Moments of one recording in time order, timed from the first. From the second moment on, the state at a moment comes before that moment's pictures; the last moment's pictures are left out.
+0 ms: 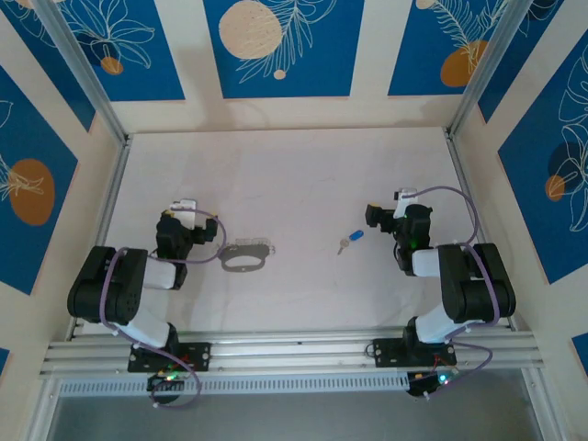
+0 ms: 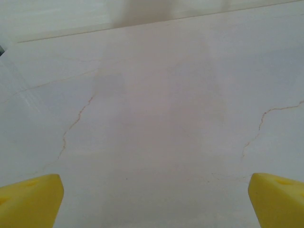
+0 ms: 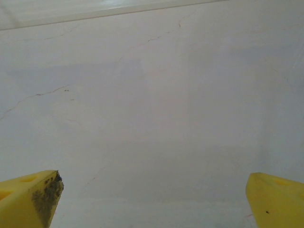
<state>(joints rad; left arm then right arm) -0.09 1.56 0.31 0.93 -0.02 0.08 0.02 1.52 0.39 0.73 -0.07 0.11</state>
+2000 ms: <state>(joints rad) -0.34 0.86 0.48 -0.19 0.14 -0.54 0.66 1.53 0.85 -0.12 -0.41 0.58</state>
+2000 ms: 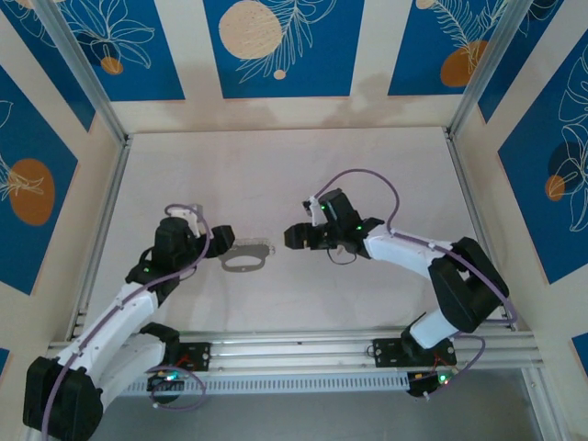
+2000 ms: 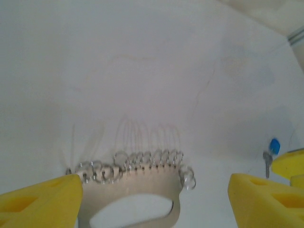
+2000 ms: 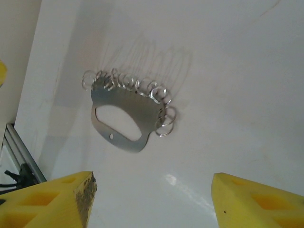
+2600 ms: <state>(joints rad) -0.42 0.91 0.38 -0.07 0.12 -0.61 0.77 1.80 0.96 -0.08 -0.41 0.61</state>
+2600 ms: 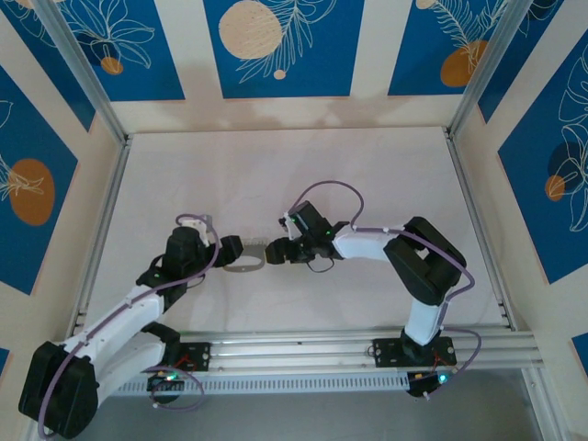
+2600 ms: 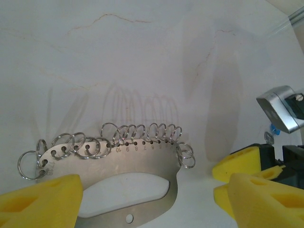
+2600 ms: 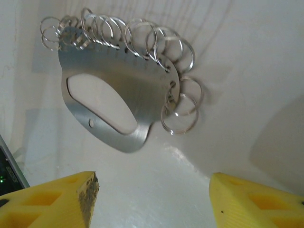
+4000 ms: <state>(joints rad) -0.47 1.00 0.39 0.05 0.11 -0.61 0.70 1.90 1.10 -0.10 -0.42 0.59</state>
